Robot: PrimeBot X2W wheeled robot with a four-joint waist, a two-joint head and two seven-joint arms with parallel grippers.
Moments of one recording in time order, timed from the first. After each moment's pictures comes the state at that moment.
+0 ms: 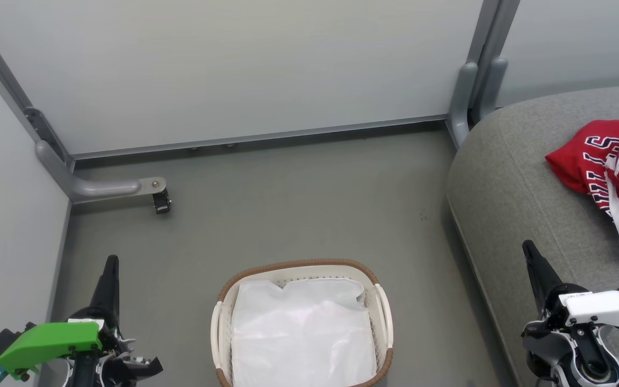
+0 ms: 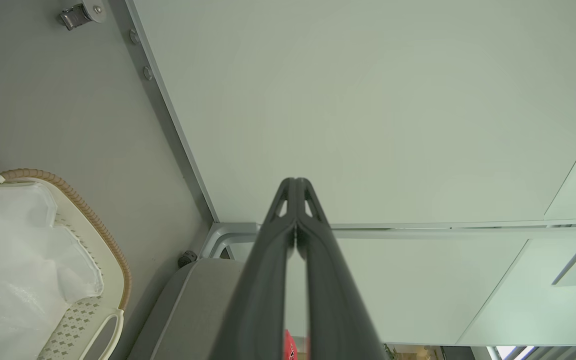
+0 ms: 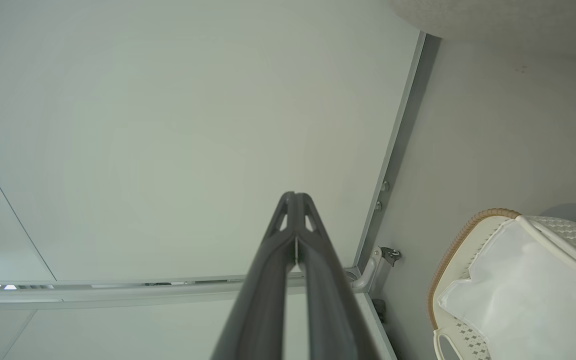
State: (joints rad) left arm -0.09 0.05 0.11 0.25 -1.56 -0.12 0.10; right arm -0.11 -0.05 -0.11 0.25 1.56 0.13 0.10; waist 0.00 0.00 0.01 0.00
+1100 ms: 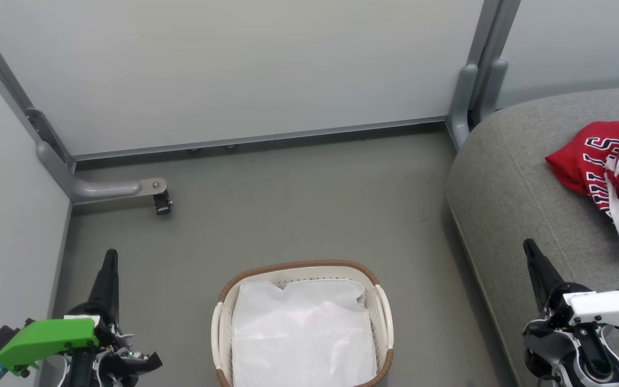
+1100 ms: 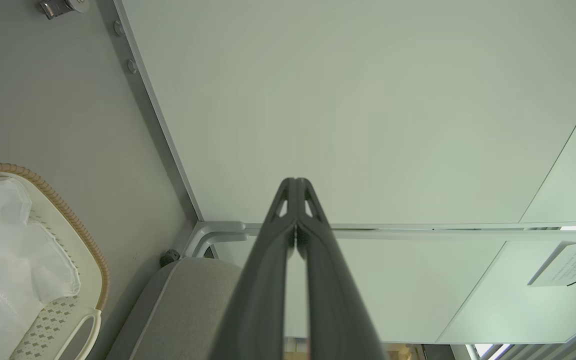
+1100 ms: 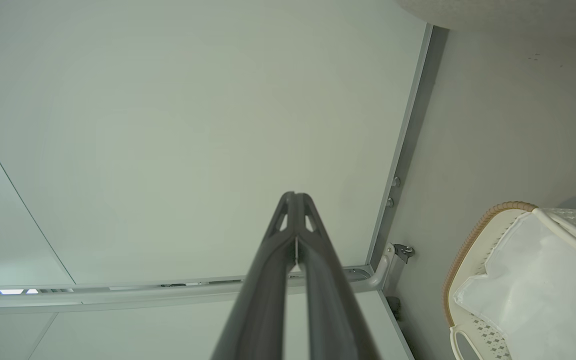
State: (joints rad) left arm -0.10 0.05 0.11 0.25 -1.61 -0.13 0.11; right arm -0.11 -0.05 -0.11 0.25 1.61 0.13 0.12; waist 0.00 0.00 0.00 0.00
